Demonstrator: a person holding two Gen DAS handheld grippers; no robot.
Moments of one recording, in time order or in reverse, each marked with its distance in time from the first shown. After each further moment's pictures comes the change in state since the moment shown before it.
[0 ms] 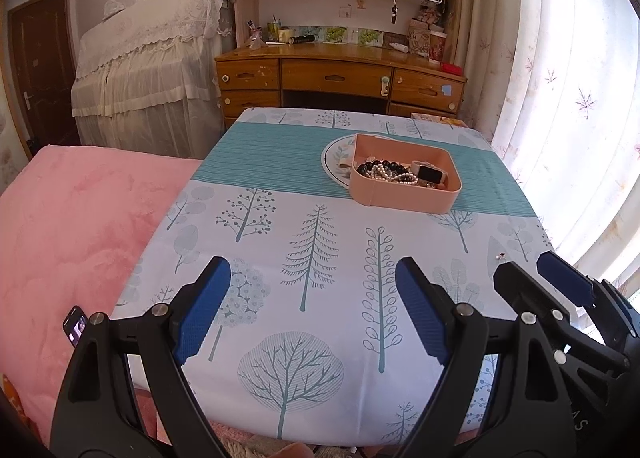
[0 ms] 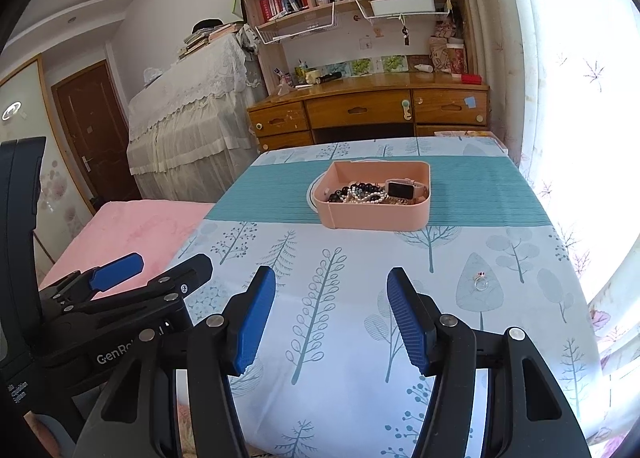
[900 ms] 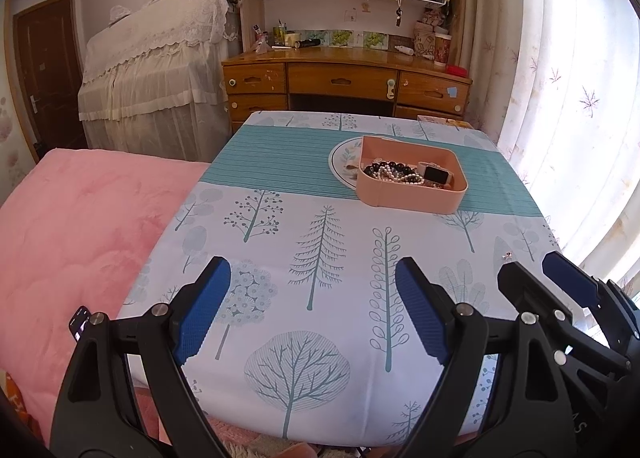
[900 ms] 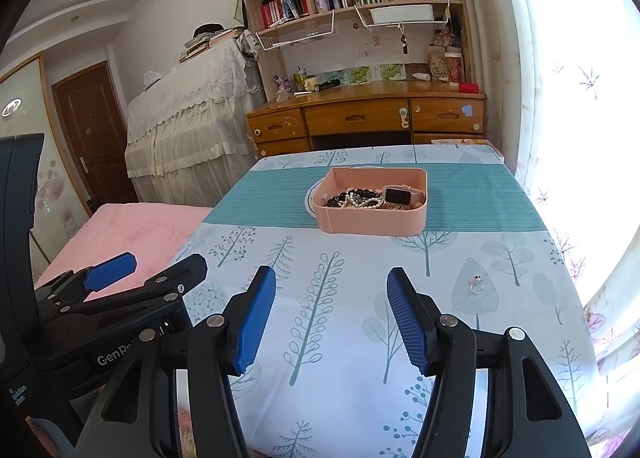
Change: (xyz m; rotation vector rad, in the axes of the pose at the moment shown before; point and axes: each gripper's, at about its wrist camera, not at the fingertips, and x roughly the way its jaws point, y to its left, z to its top) left arm -0.006 -0.001 -0.006 0.001 -0.015 0.029; right arm -0.012 0.001 -0.004 -0.013 -0.031 -0.014
